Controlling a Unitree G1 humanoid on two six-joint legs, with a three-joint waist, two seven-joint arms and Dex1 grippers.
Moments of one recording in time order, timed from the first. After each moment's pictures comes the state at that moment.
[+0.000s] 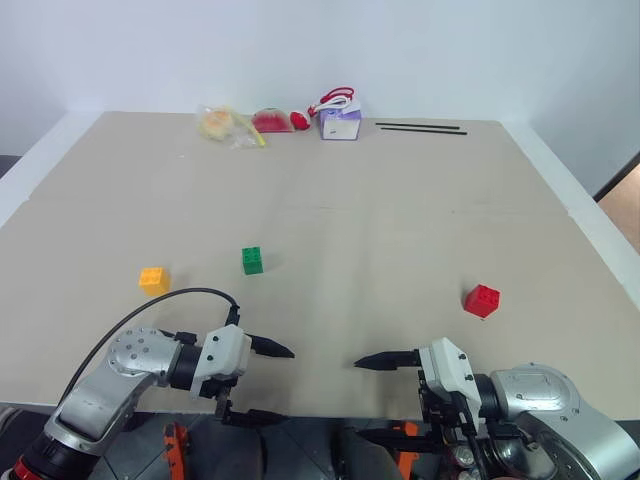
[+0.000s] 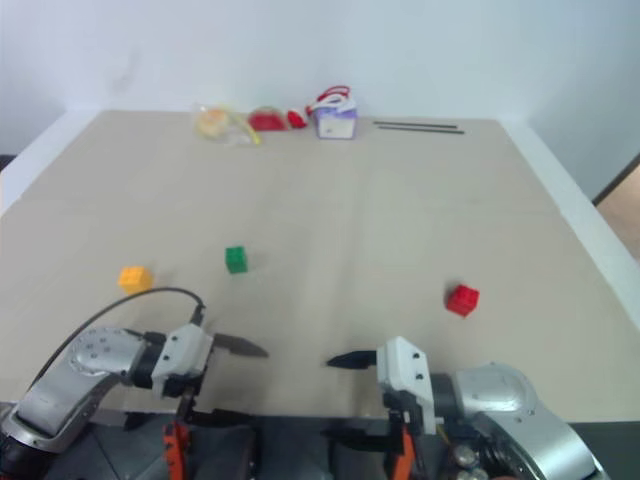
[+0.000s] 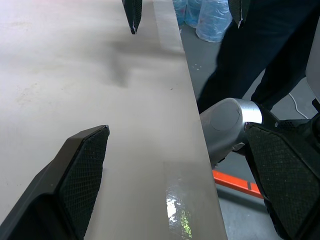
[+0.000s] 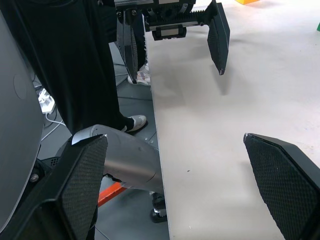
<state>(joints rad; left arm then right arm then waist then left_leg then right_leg) -0.05 0.73 -0.20 -0.37 -0.39 0.19 -1.27 0.18 -0.82 0.08 -0.63 0.53 0.33 1.07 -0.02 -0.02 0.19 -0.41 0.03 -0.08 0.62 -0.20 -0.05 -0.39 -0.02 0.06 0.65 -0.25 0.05</state>
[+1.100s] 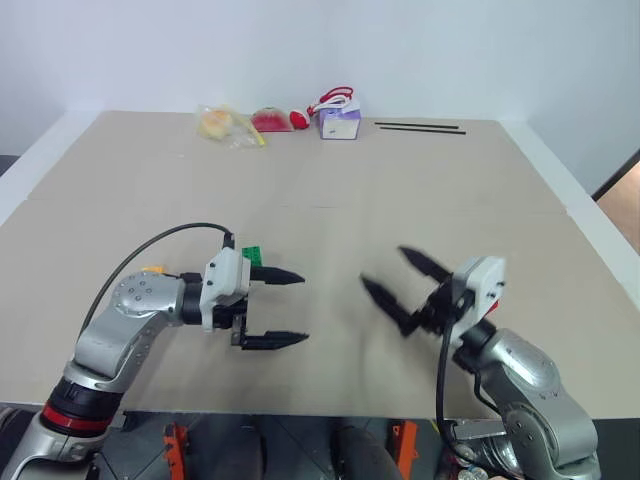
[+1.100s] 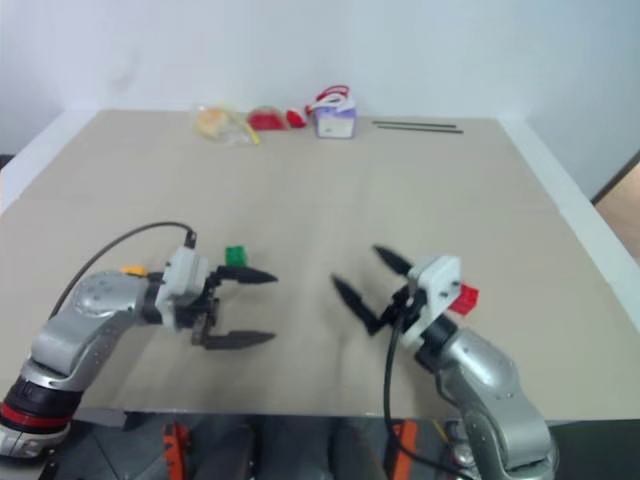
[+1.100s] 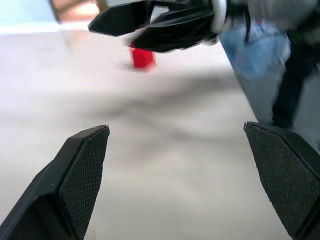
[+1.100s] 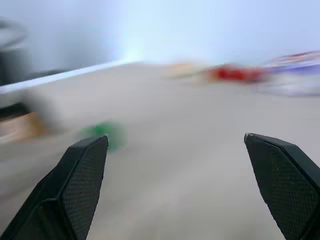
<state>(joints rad) -0.34 0.56 -0.12 -0.28 -0.51 0.32 -1.13 0.00 -0.31 -0.13 -0.61 0.37 0.37 0.29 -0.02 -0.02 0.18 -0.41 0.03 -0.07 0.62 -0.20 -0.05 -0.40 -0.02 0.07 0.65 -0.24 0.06</state>
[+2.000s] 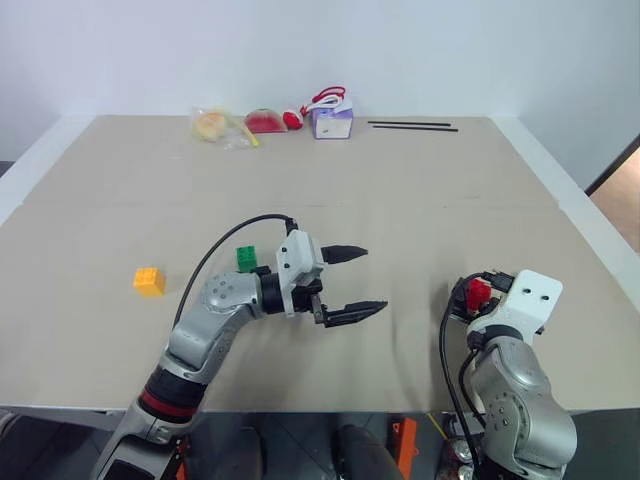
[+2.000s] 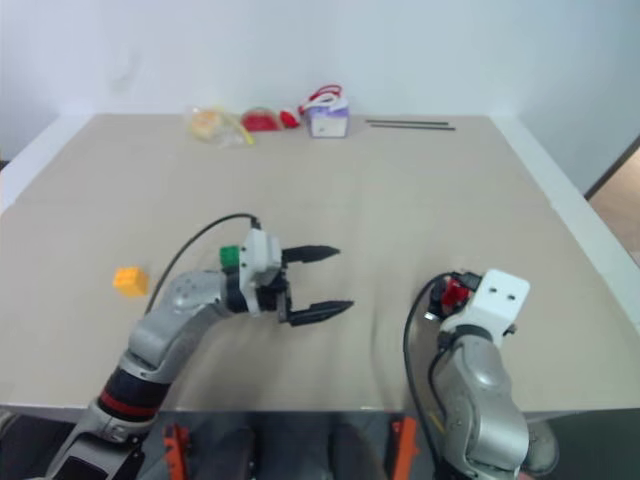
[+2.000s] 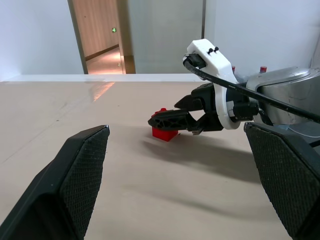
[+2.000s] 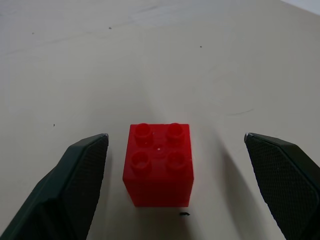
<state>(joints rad) -0.45 0.25 -0.27 -0.19 -0.39 0.28 -0.92 -0.06 0.02 -0.33 -0.62 0.14 0.84 -0.20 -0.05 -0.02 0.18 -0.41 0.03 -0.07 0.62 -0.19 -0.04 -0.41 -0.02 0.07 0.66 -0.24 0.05</state>
